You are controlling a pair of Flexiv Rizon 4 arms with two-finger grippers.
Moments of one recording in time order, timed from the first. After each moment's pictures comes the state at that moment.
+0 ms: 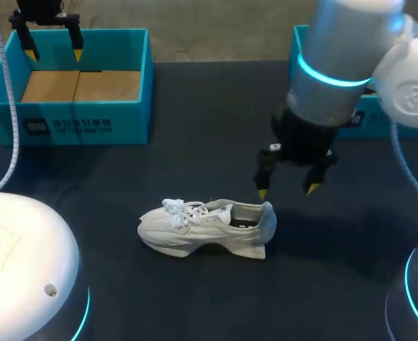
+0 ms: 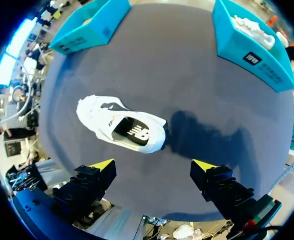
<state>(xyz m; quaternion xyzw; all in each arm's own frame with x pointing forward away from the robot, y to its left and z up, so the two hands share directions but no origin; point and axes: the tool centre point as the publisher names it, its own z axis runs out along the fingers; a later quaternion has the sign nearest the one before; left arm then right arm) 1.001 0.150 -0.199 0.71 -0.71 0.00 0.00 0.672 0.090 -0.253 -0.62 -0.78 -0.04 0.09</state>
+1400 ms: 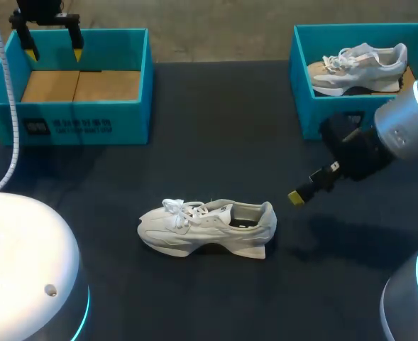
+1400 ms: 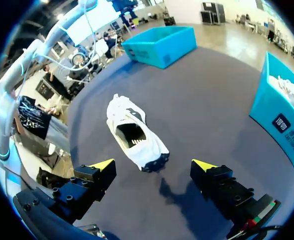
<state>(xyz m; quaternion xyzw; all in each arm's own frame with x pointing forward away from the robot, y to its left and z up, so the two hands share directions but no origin) 1.001 0.150 -0.199 0.71 -0.71 0.00 0.00 0.691 0.046 -0.280 -0.38 -0.88 -0.30 0.05</state>
